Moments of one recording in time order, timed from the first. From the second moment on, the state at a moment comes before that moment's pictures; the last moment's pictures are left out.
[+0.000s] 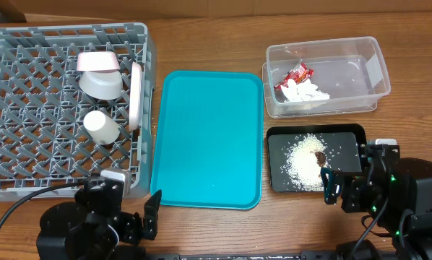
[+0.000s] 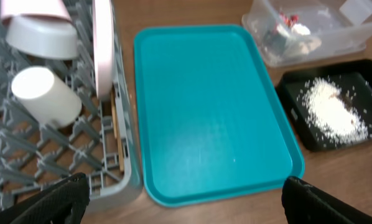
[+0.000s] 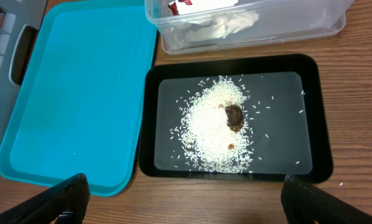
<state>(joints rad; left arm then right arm) -0.06 0.48 1.05 -1.24 0.20 0.00 0.15 0.66 1.03 -1.22 -0.10 0.20</state>
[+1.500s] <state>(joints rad) -0.06 0.48 1.04 -1.29 0.20 0.00 0.07 0.01 0.05 0.17 -0.08 0.17</state>
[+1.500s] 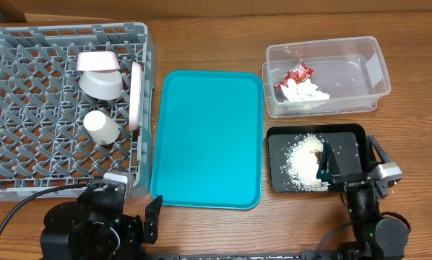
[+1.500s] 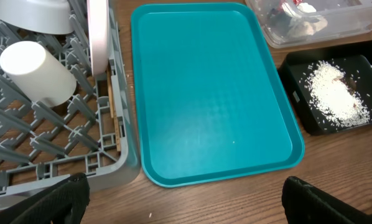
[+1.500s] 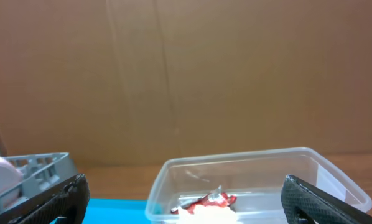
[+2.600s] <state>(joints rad) -0.06 0.48 1.04 -1.29 0.20 0.00 0.04 0.01 0.02 -0.03 -0.07 0.17</state>
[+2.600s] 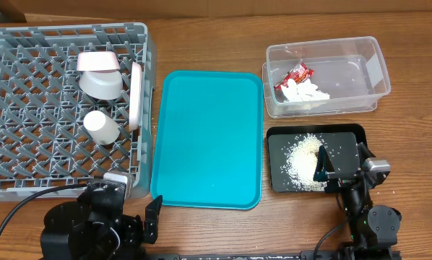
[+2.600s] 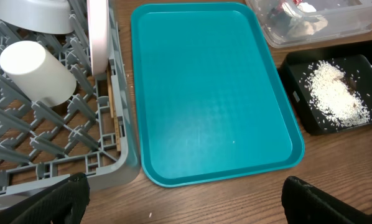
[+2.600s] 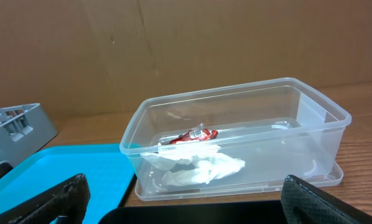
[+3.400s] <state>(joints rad) -0.06 0.29 0.71 -0.89 0.18 0.00 0.04 0.01 0.02 -0.03 -0.07 0.17</state>
